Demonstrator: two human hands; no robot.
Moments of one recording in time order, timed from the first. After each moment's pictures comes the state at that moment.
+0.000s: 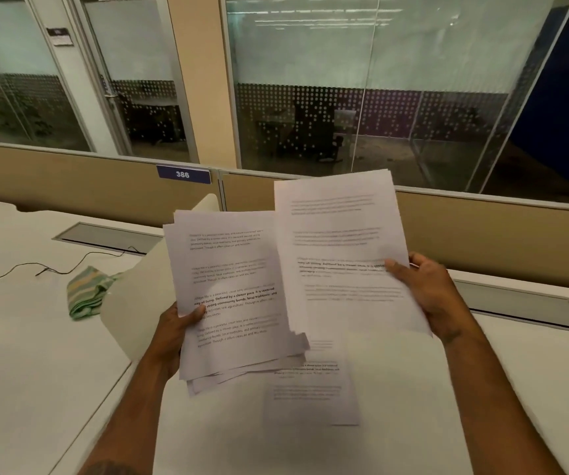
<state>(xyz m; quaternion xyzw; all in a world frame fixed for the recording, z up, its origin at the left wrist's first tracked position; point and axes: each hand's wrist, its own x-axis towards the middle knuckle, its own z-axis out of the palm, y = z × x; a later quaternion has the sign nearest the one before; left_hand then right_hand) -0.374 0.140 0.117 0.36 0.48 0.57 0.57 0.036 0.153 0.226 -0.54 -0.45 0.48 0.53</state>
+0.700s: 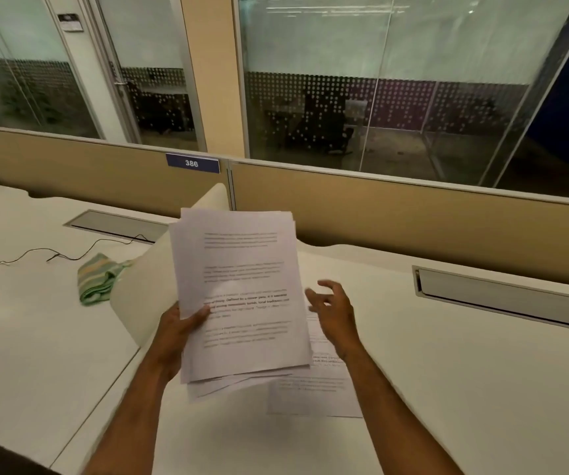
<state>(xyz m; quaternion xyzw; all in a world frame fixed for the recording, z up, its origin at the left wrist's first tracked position) -0.375 0.118 0.114 0.40 0.50 0.56 0.53 -0.093 0.175 0.103 -0.61 -0.47 0.46 0.45</state>
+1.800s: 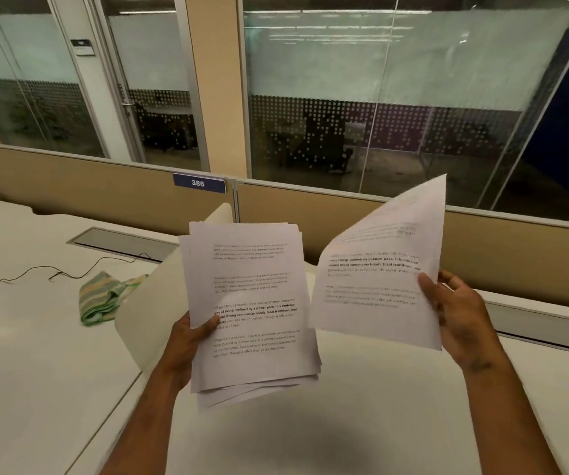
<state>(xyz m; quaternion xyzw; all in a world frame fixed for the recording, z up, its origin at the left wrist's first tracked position) -0.381 0.144 0.117 0.37 0.47 0.57 0.56 0.029 0.144 0.225 -0.49 -0.36 0.51 0.61</state>
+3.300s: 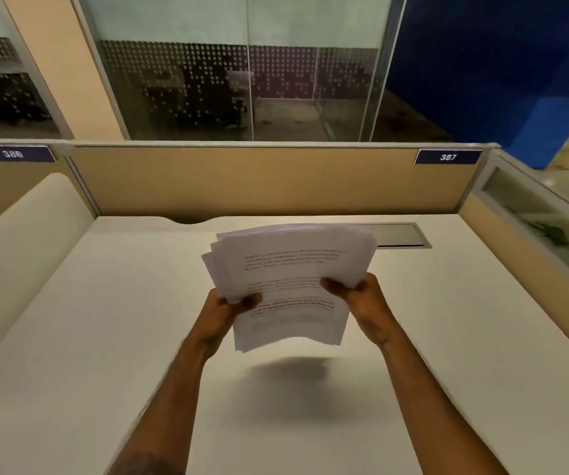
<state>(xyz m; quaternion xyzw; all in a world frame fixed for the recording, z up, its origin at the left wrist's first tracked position) -0.047 0.096 0.110 0.55 0.37 0.41 0.62 0.209 0.036 0.135 -0.57 -0.44 0.43 0.54</state>
